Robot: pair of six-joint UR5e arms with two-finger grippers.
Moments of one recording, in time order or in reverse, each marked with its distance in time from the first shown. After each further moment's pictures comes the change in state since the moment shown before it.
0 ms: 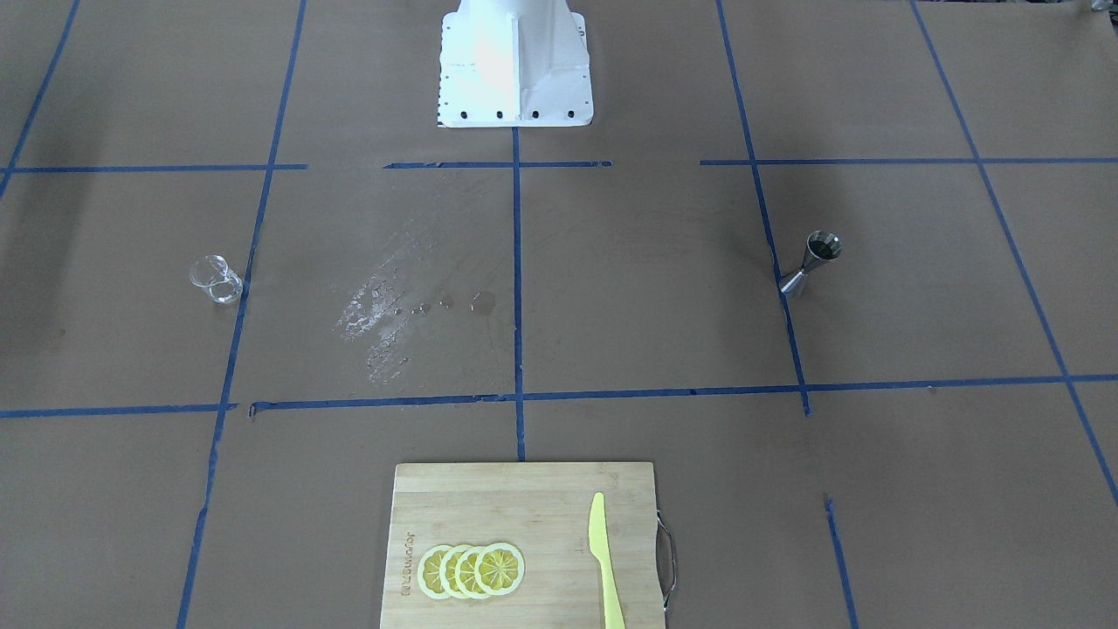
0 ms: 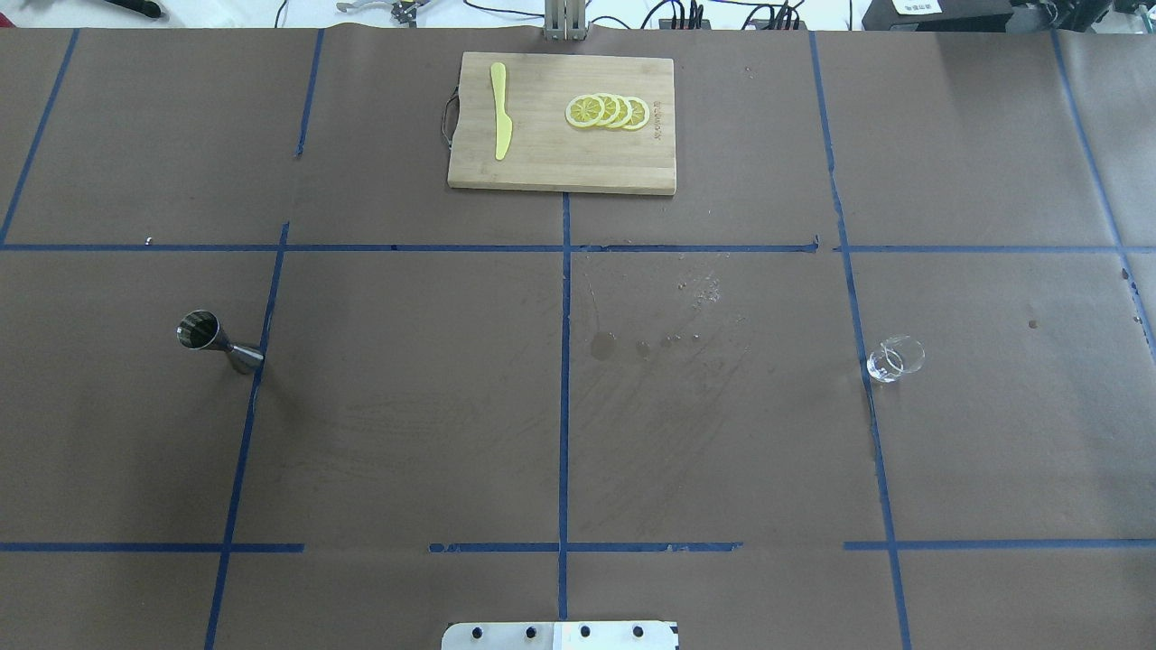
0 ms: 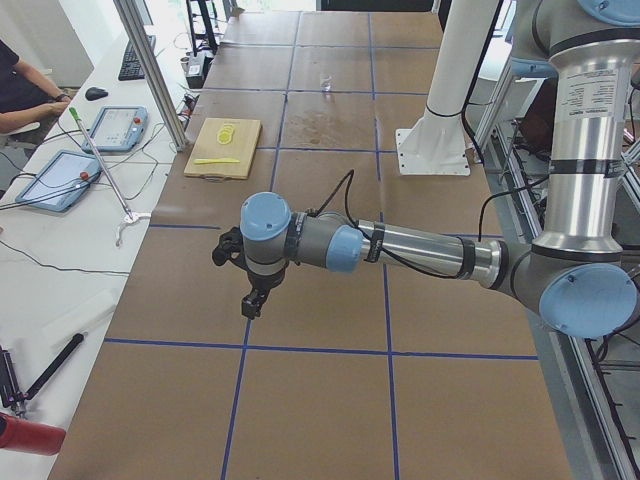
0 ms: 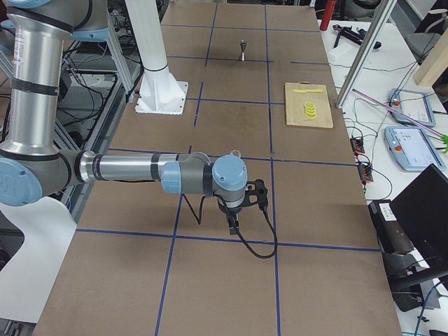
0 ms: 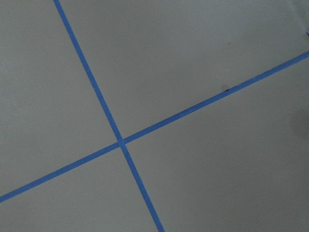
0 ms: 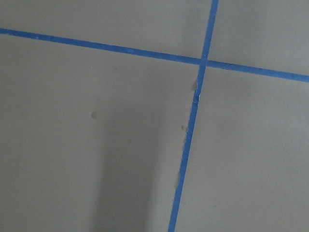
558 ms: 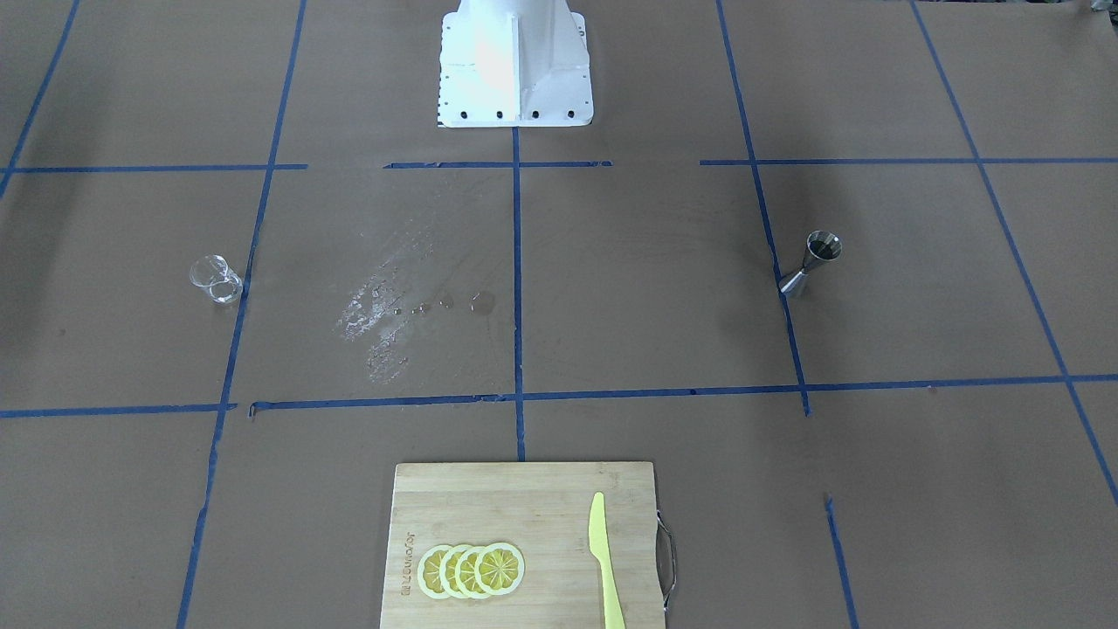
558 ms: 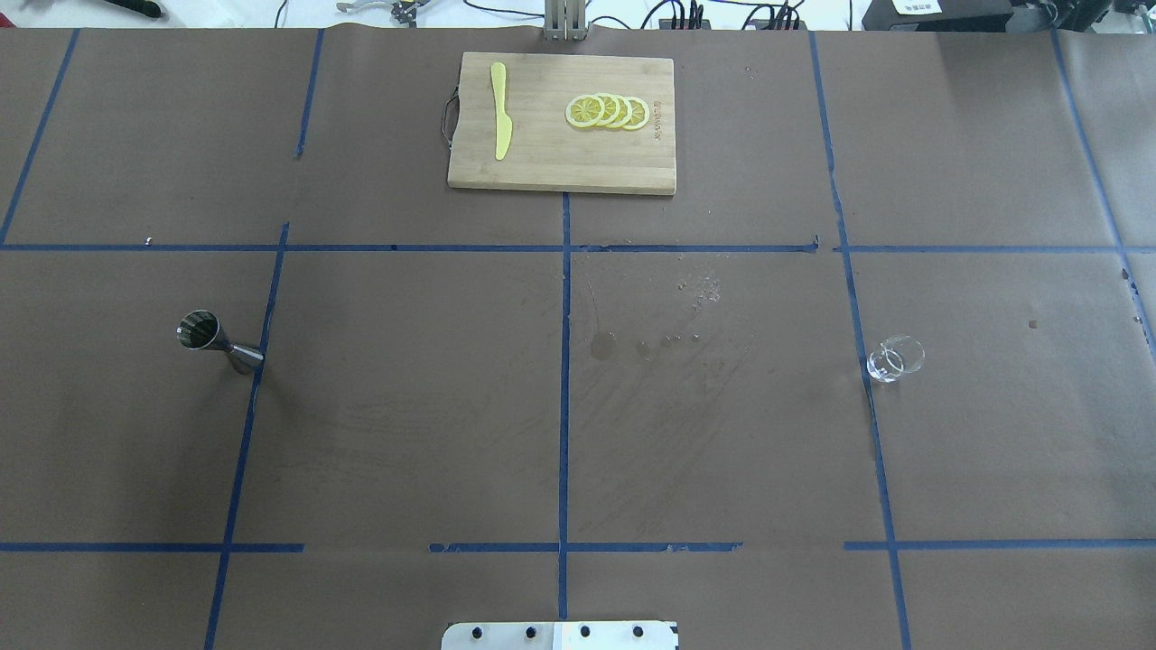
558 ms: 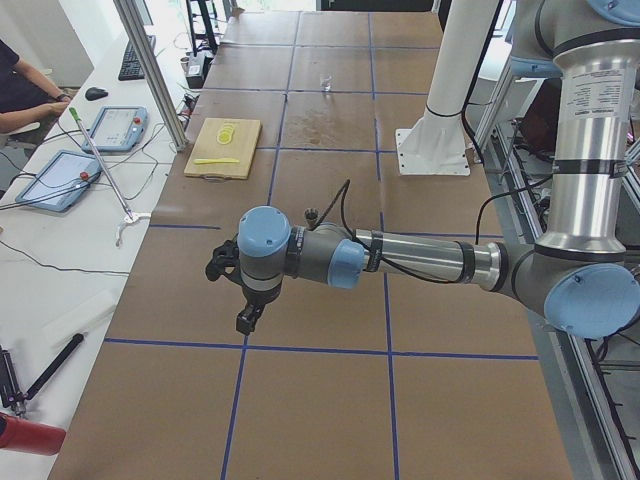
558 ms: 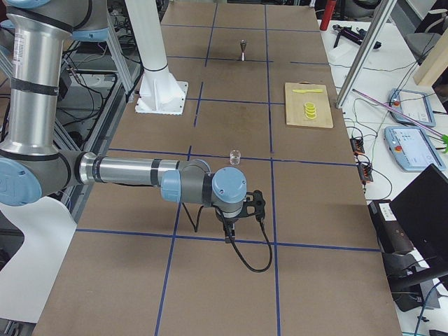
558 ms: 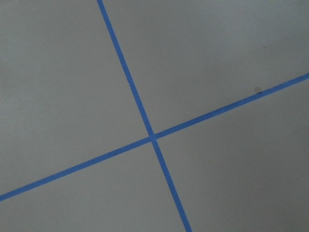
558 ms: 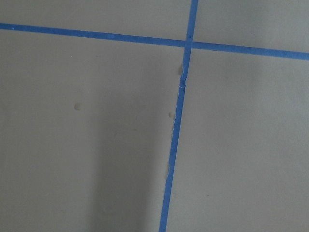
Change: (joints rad) left arm -0.027 -0.003 0.044 -0.053 0.008 -0.009; right arm 0.006 0.000 -0.043 0.000 0.004 0.004
